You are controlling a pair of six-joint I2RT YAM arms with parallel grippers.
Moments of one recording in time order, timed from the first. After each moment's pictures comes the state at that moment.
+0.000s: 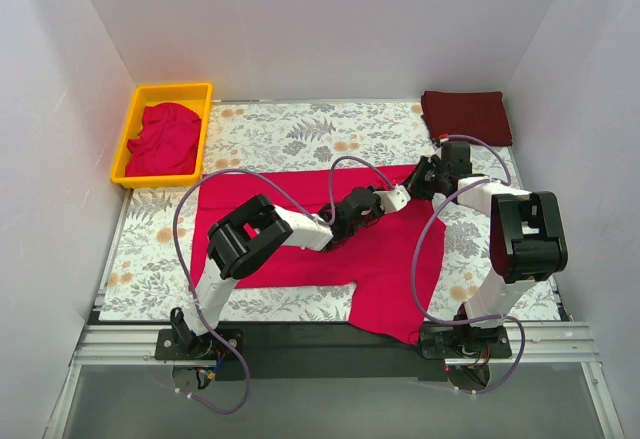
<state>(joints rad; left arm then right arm) -0.97 2.16 1.21 0.60 -0.26 0.47 0.10 1.71 0.92 -0.03 -0.45 0.60</state>
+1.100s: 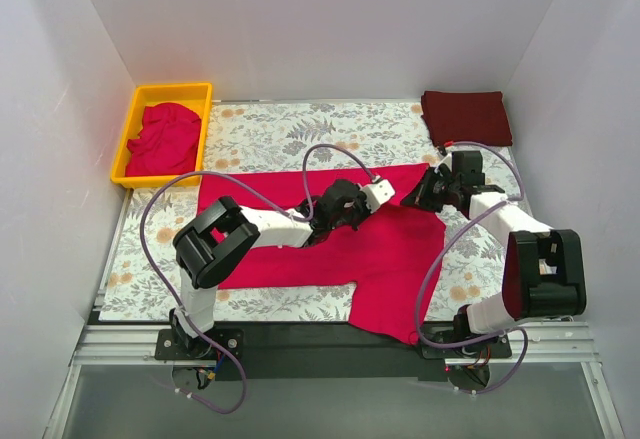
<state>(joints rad) -0.92 1.94 1.09 0.42 0.01 0.26 0.08 1.47 0.82 -0.18 -0.50 0.50</state>
